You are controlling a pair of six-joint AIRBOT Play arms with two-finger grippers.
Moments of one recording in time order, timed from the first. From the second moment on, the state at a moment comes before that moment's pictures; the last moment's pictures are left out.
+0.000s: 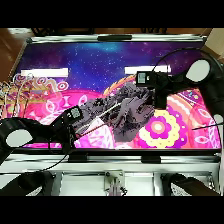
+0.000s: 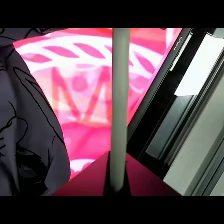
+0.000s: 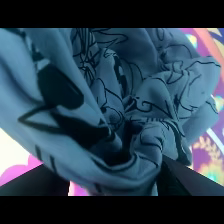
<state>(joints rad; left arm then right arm) -0.62 -0.79 0.86 1.30 -1.20 -1.04 0.22 -1.24 1.40 -1.25 1.36 0.18</state>
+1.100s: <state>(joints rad) -0.39 -0.74 0.95 1.57 -1.04 -1.22 0.28 -1.13 1.40 -1.32 1.52 0.37</state>
